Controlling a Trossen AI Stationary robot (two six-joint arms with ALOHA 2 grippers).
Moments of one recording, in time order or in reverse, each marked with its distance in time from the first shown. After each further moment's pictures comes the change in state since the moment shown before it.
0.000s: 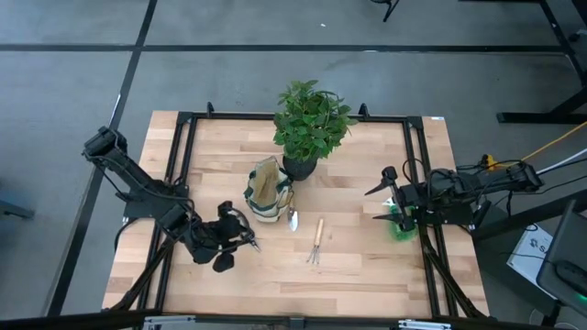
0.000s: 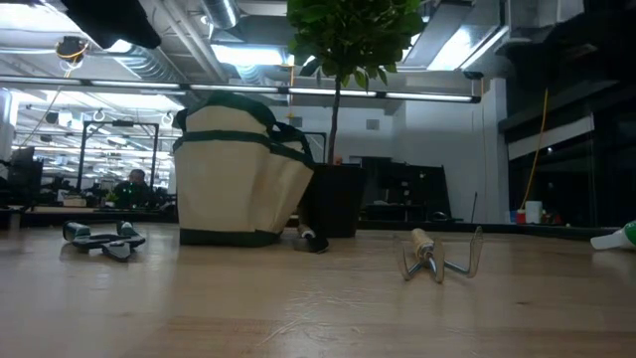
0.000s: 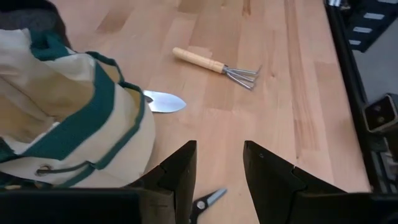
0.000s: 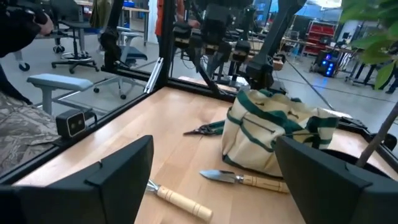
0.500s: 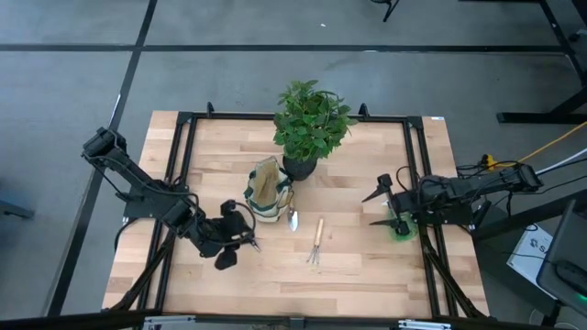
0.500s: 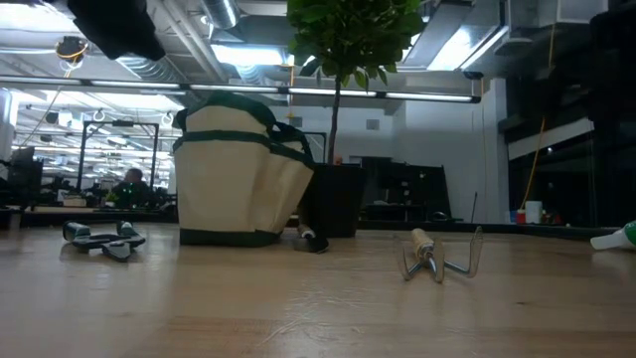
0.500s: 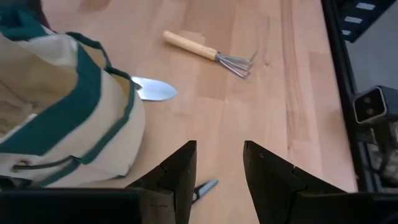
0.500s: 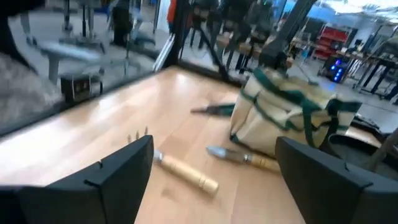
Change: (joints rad) left arm 0.054 0.000 0.000 0.000 0.125 0.000; right arm 0.000 -0.010 -0.148 0.079 -0.034 -0.102
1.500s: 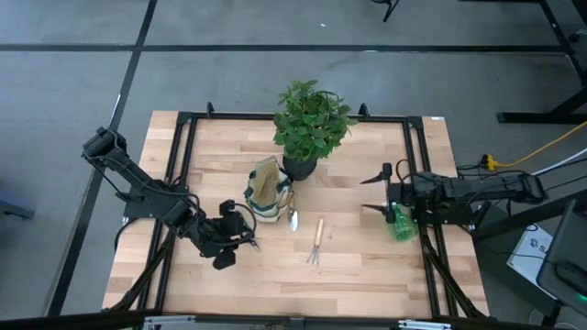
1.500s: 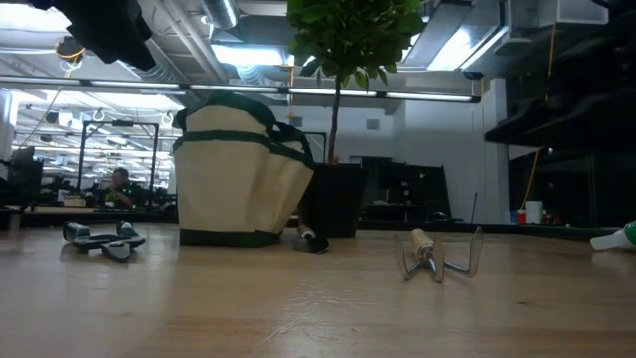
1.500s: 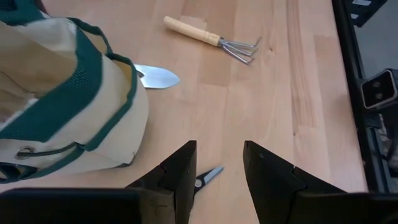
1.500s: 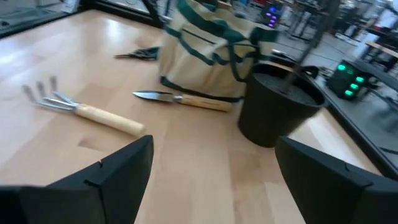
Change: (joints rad) left arm 0.000 0.000 0.000 -0.046 0.023 0.000; right arm -0.174 0.010 0.001 -0.109 0.165 -0.007
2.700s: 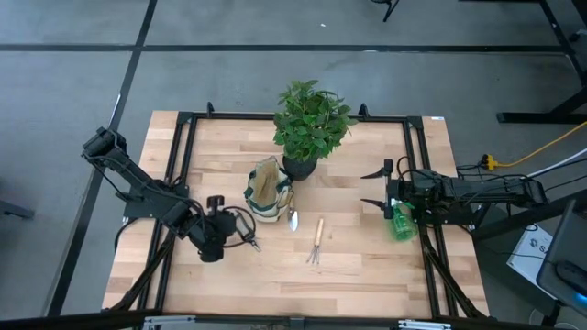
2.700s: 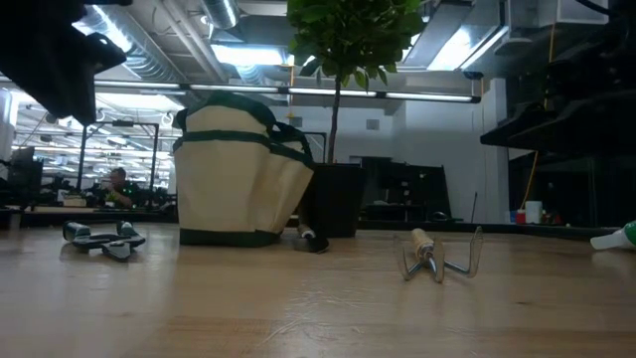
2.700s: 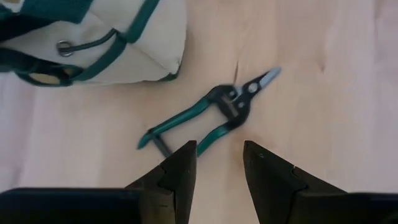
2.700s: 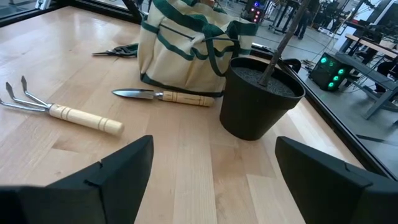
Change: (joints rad) left arm -0.007 0.000 0.000 -0.353 0.076 0.024; right arm -0.053 0.000 0.000 0.003 0.004 0.003
